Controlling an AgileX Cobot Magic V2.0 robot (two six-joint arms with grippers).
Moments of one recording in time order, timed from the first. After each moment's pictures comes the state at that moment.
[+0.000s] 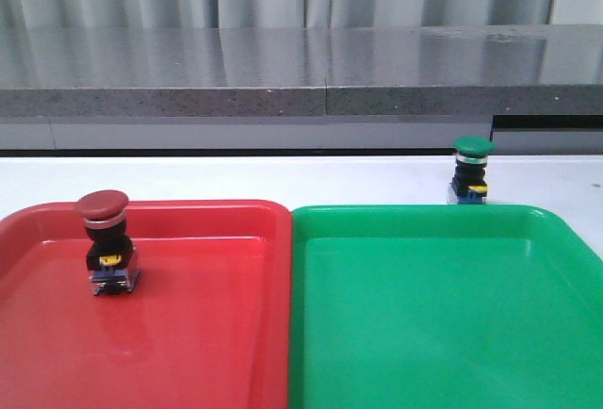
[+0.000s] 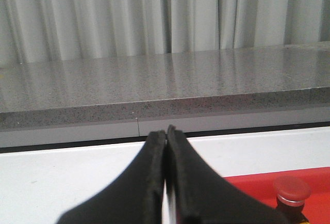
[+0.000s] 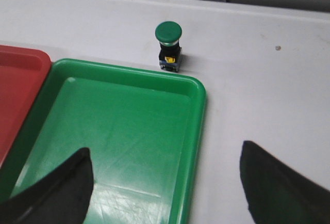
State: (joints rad) left arm -0.07 -0.01 0.00 0.11 0.00 -0.06; right arm 0.09 0.68 -0.66 0.16 0.66 -0.06
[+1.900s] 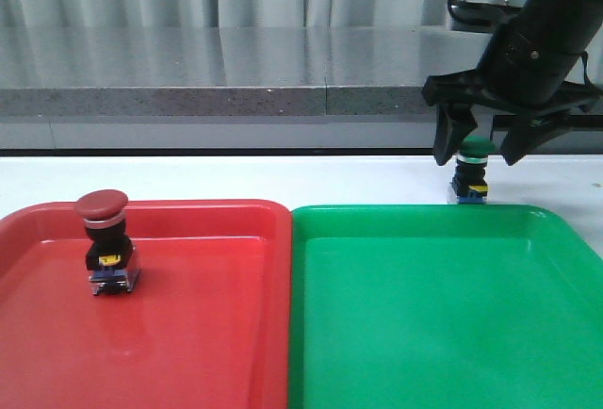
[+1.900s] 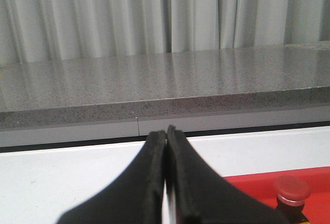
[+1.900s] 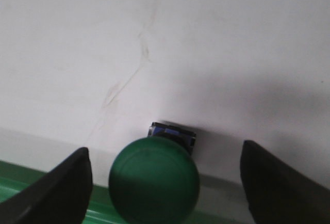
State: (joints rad) left arm -0.07 -0.01 0.00 0.11 0.00 -0.06; right arm 0.12 1.92 -1.36 0.16 0.59 -0.07
